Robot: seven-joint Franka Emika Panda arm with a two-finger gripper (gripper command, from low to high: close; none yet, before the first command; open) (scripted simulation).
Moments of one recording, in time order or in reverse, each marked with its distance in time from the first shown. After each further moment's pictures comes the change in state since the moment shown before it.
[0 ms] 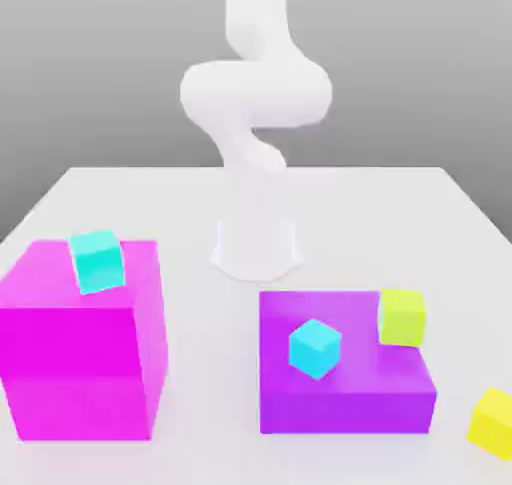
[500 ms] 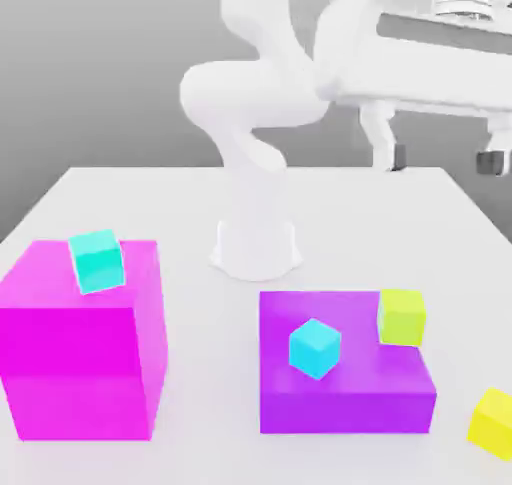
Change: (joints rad) arm 0.088 0.549 0.194 -0.005 -0.128 0.158 -0.018
